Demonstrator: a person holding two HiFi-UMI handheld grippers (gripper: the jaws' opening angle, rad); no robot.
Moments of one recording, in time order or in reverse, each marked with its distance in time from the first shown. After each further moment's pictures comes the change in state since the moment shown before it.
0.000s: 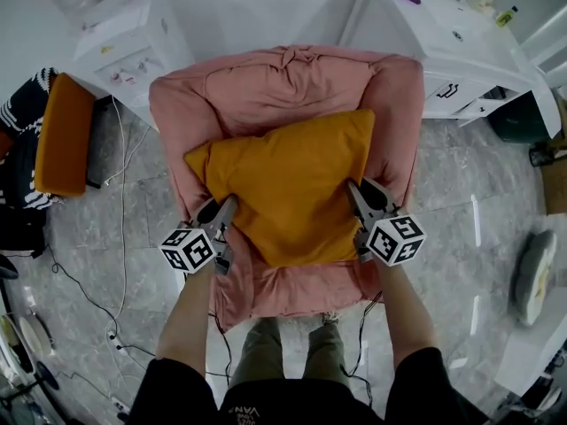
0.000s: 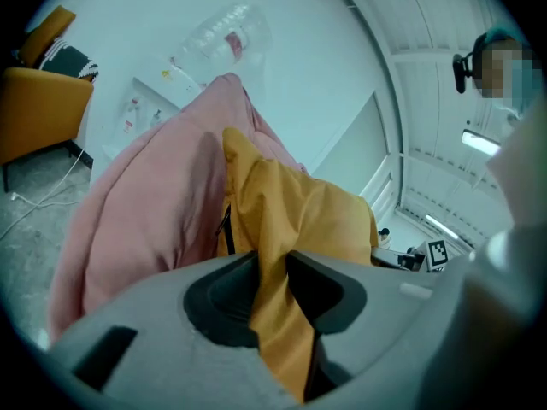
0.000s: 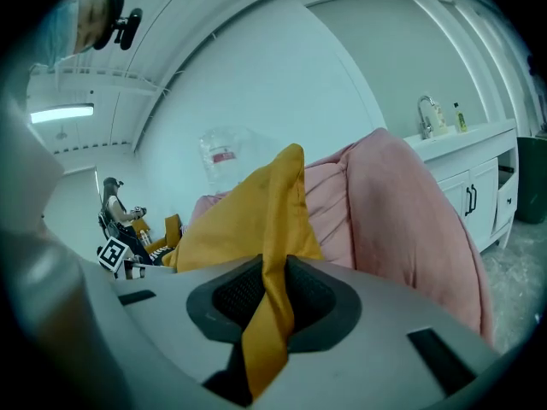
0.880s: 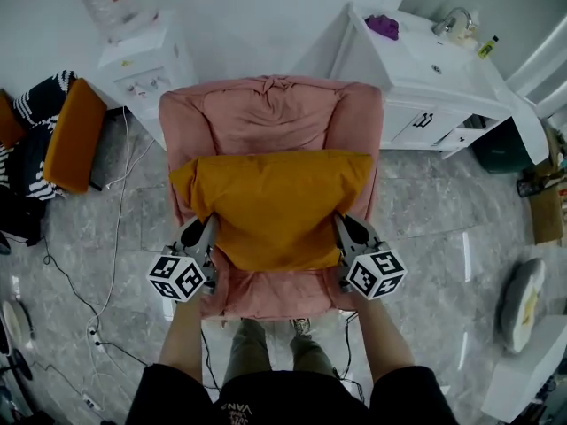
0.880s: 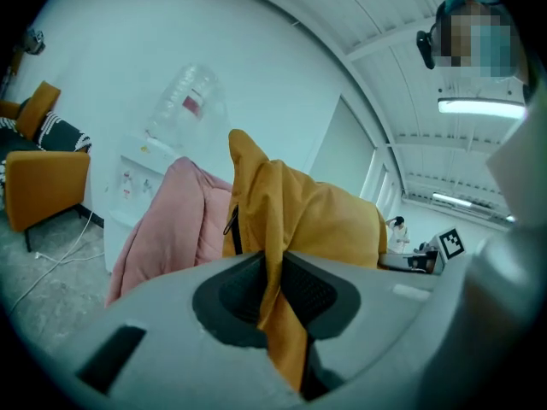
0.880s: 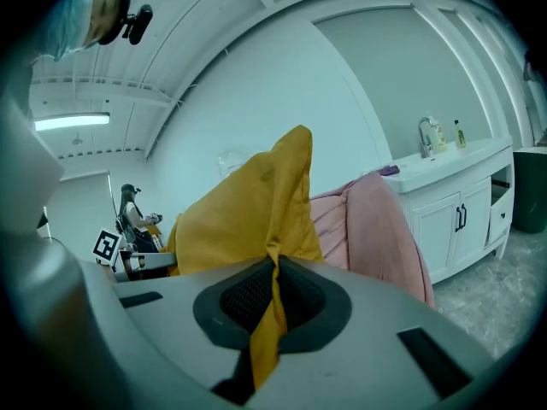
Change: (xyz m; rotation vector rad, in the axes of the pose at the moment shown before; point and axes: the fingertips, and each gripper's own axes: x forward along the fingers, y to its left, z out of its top) left arm -0.080 -0.135 0.029 0.221 -0.172 0.092; right arm -0.119 0.034 0.038 -0.028 -0.048 0.048
